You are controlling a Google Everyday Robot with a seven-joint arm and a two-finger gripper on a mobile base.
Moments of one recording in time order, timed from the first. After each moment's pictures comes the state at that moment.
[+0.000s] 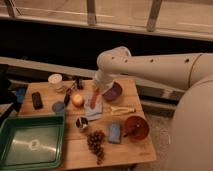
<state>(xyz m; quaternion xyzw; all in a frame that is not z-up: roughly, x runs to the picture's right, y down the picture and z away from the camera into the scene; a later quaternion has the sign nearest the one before) -0.019 0.006 0.739 -0.25 0.13 0.84 0.47</state>
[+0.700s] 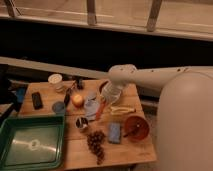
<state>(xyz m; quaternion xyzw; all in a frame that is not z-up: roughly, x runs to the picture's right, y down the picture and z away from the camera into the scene) 0.008 0.093 0.822 -0.30 0.20 0.85 0.39</state>
